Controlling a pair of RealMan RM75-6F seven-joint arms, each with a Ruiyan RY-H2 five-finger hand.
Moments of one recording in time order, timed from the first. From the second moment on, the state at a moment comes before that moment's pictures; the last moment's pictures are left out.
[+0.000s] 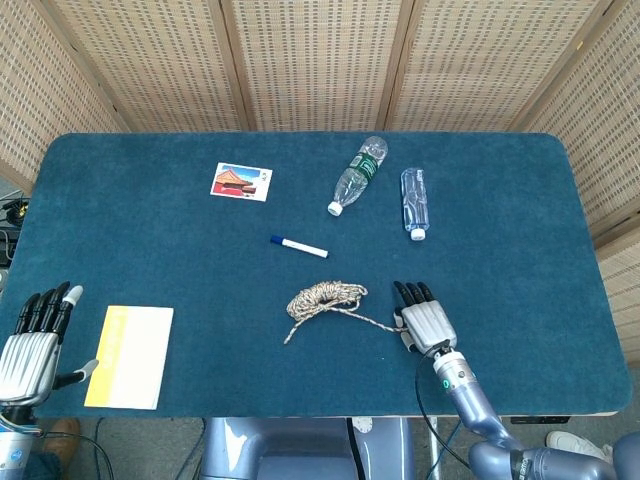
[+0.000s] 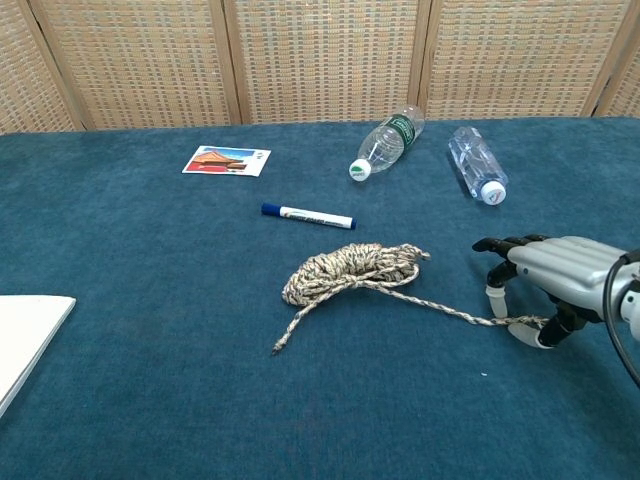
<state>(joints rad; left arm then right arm) -0.06 -1.18 0.00 -1.75 1.50 1.52 0.22 0.53 -1.61 0.07 -1.46 -1.12 1.03 -0.55</state>
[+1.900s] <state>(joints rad) -0.69 -1.54 0.01 -1.17 2.07 1.16 0.27 0.52 -1.62 0.06 -1.45 -1.17 1.09 -0.58</state>
